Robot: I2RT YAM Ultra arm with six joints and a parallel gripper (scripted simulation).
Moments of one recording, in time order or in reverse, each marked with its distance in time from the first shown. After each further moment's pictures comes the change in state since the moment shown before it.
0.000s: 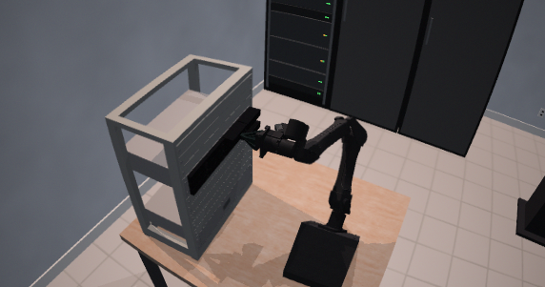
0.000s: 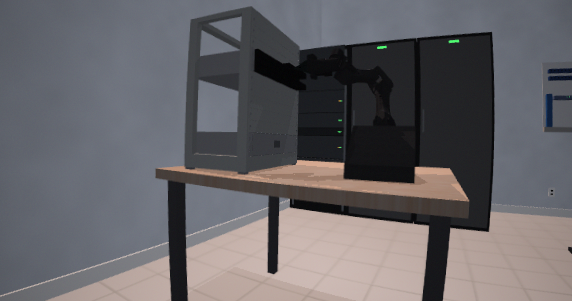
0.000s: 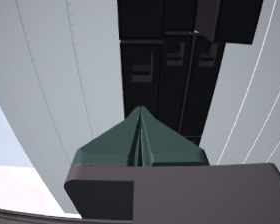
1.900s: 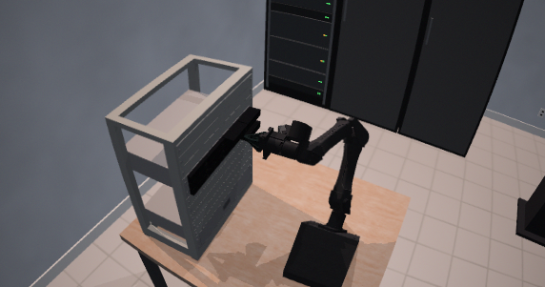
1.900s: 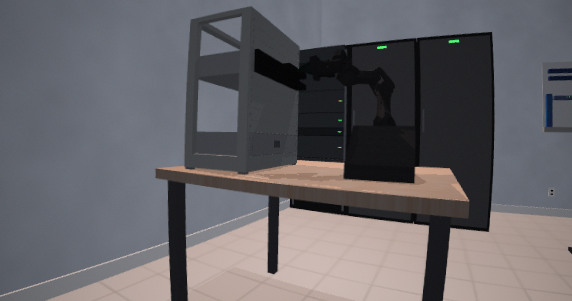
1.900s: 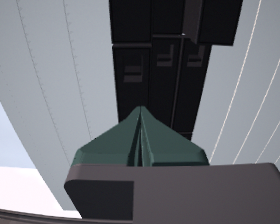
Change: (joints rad) arm 0.014 -0.039 -0.050 0.009 0.023 0.000
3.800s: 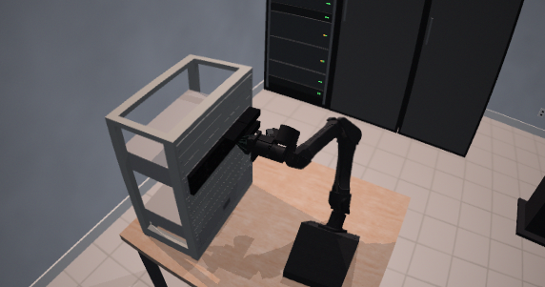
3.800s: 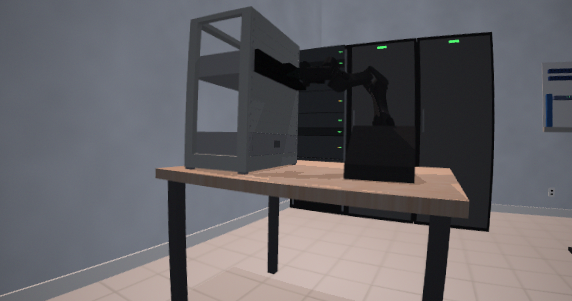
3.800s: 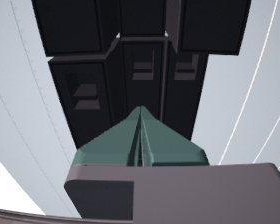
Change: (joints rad) arm -0.138 0.121 0.023 0.127 -0.184 -0.003
